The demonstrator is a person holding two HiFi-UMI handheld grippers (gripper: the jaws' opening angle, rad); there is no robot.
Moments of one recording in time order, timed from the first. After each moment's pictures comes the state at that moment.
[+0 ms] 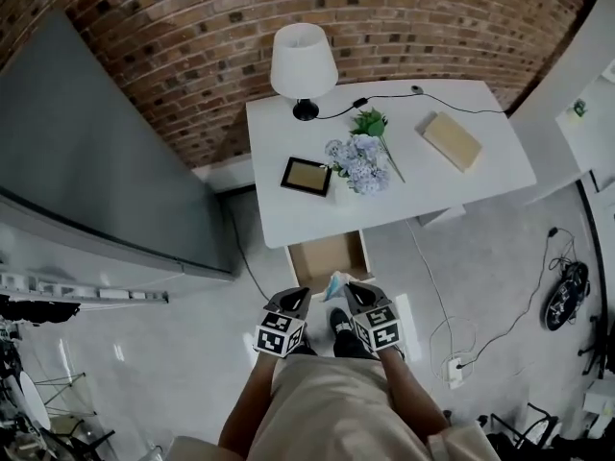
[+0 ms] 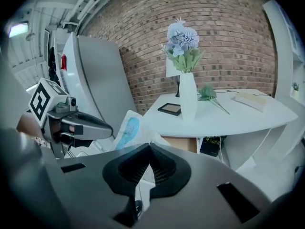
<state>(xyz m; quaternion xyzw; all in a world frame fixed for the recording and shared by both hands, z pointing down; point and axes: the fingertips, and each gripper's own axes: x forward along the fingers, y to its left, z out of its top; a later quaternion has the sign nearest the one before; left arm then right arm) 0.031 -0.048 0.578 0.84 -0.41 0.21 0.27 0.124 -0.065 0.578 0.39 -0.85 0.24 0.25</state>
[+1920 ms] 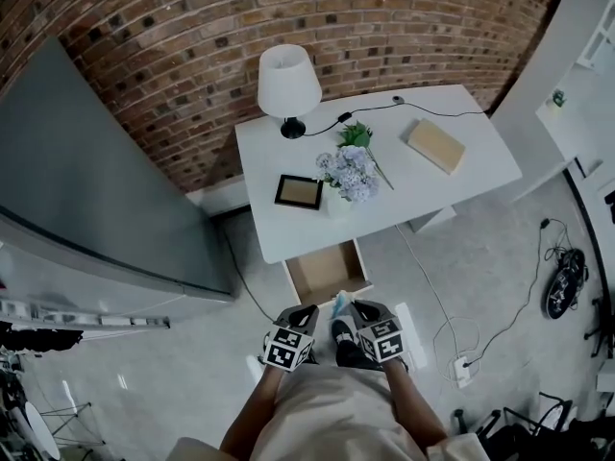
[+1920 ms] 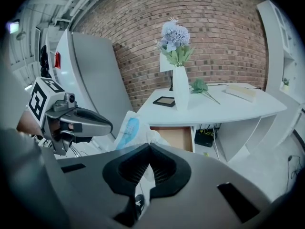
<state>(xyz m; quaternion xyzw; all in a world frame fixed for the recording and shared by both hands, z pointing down) 0.047 -0.025 0.586 0.87 -0.36 0.23 0.24 0.143 -0.030 0.594 0.43 -0.82 0.27 0.27</state>
